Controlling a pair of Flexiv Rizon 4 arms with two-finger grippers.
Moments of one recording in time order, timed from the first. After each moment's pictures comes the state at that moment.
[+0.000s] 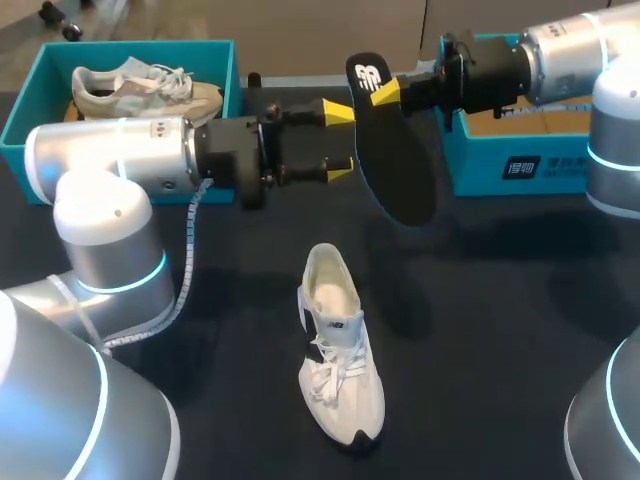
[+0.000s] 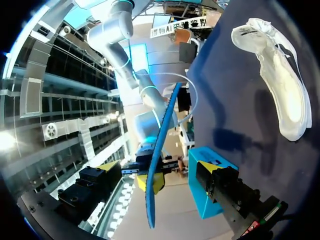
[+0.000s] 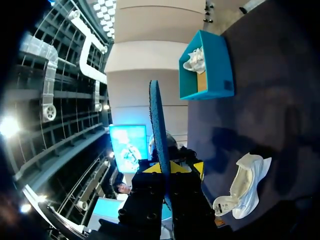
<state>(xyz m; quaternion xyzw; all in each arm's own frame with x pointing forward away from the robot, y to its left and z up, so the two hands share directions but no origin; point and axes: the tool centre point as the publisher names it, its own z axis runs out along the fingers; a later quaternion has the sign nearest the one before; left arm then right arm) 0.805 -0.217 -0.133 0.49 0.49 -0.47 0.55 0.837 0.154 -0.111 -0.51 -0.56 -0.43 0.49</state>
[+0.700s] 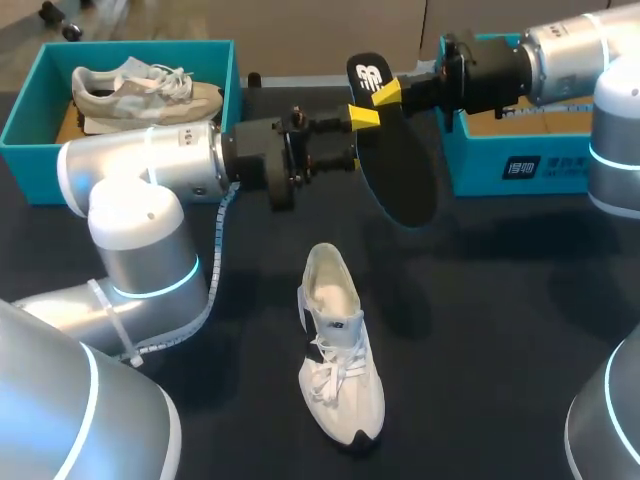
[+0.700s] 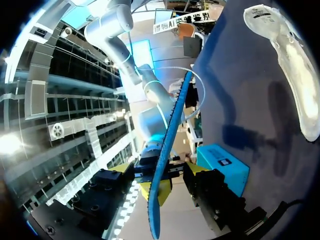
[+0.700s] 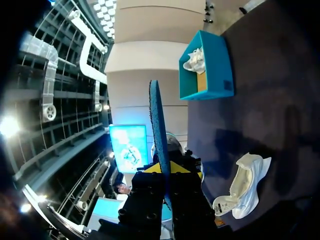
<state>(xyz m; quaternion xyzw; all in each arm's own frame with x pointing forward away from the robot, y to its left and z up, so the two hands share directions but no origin) 0.806 -0.247 -0.125 0.48 0.47 -0.47 0.57 0.836 0.153 -0.111 -0.51 -0.56 -0.43 0.49</state>
